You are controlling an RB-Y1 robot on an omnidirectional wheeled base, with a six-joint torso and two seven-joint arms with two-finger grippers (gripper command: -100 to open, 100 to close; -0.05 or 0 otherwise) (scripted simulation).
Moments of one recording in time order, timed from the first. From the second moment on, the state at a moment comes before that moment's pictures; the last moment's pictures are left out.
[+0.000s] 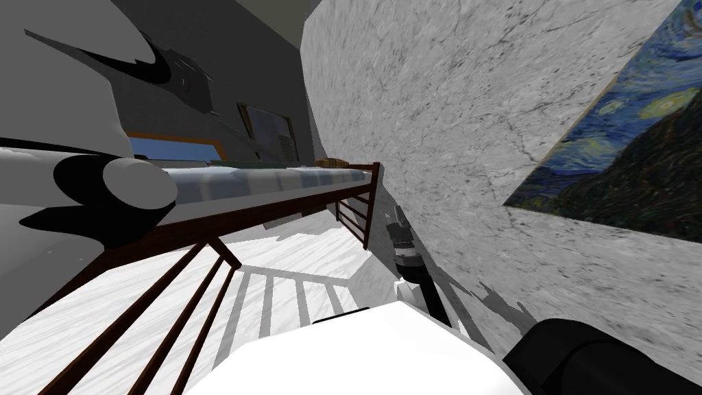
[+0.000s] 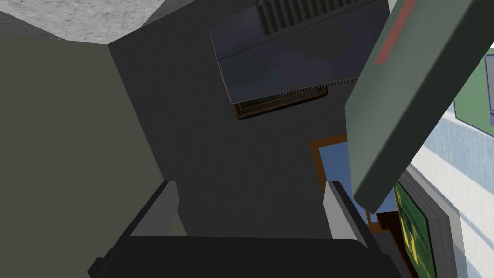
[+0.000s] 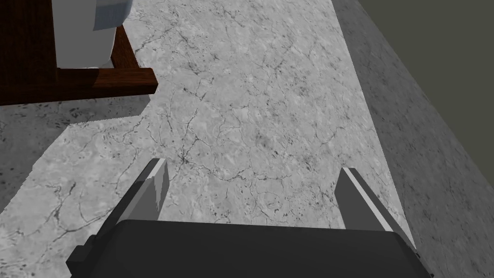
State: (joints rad) left arm -1.77 0.94 0.07 -0.85 0.27 1.05 -0.30; right arm 0.52 -0.04 0.07 -2.38 0.06 -0.38 0.02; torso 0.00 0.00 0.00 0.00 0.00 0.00
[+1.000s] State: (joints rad) left arm -1.85 0.79 0.23 -1.03 0.10 1.26 -0.40; right arm 0.52 -0.04 0.07 -2.38 0.06 -0.38 0.02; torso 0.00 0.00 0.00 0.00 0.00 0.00
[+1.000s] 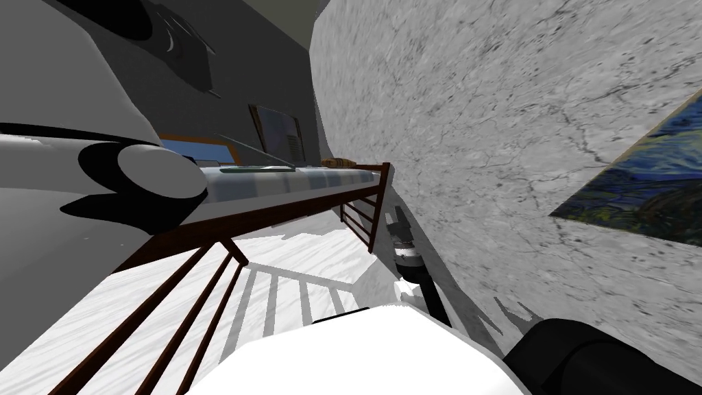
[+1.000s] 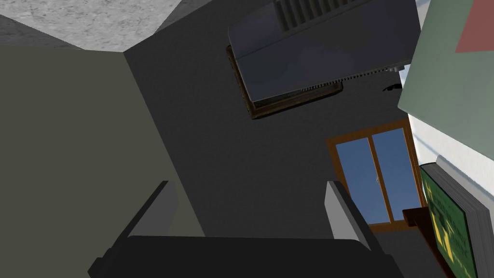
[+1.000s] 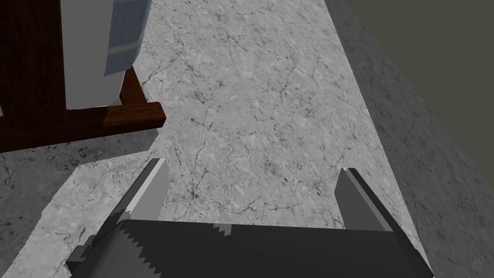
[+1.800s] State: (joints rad) left arm -1.95 0.84 0.23 -1.06 0.11 1.39 -0.45; right arm 0.52 -0.04 0.07 -2.38 0.06 -0.38 0.02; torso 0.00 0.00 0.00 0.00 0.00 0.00
